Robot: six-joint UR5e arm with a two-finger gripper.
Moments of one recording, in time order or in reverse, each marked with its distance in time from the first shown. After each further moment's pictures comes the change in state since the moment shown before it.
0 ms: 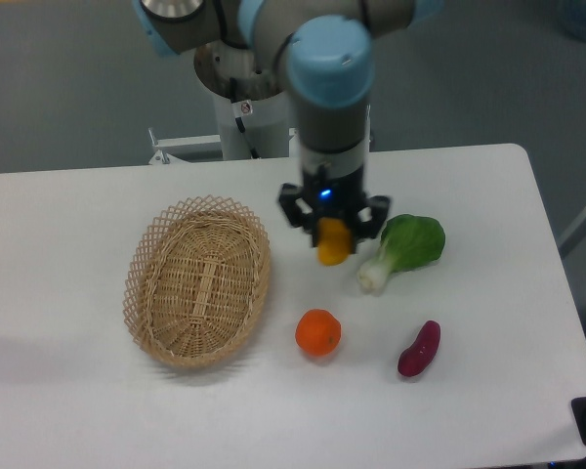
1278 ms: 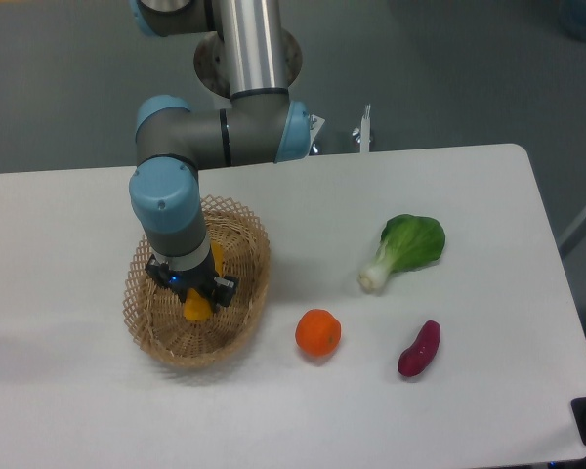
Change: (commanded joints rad) arm -0.198 -0.180 -0.149 0.258 0.002 -0.082
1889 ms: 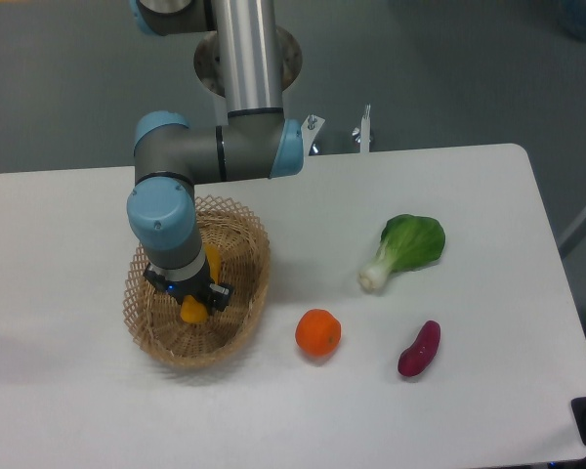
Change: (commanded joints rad) arm -0.005 -0.017 -0.006 0.000 0.002 0.000
